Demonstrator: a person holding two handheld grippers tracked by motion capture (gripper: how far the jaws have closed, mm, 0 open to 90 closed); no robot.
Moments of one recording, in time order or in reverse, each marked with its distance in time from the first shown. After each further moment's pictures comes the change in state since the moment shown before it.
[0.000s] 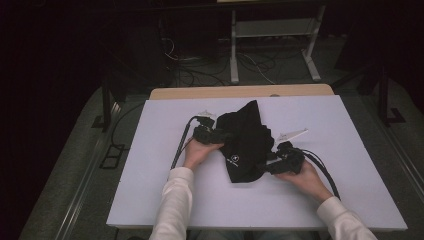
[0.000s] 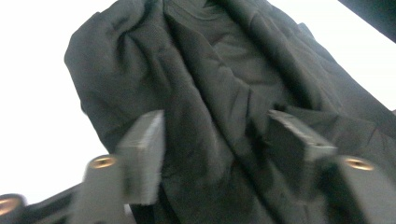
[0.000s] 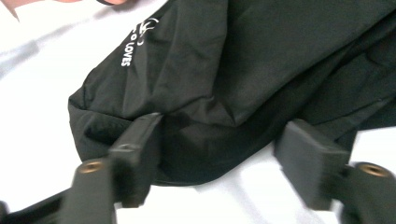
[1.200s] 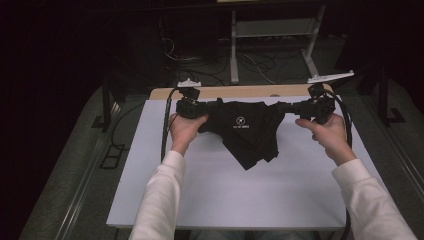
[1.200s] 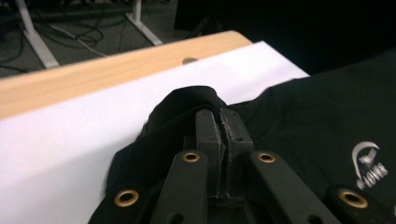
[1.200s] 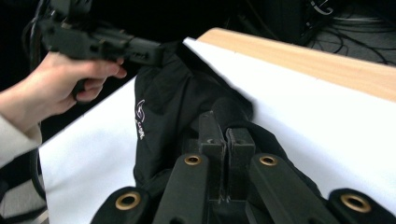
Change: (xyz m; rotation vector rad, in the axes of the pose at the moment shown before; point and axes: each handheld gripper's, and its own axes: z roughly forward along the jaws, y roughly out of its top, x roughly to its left) left arm -0.032 0.083 -0.109 -0.175 0.066 0.021; right arm -0.009 0.114 -0.126 -0.269 -0.041 0.102
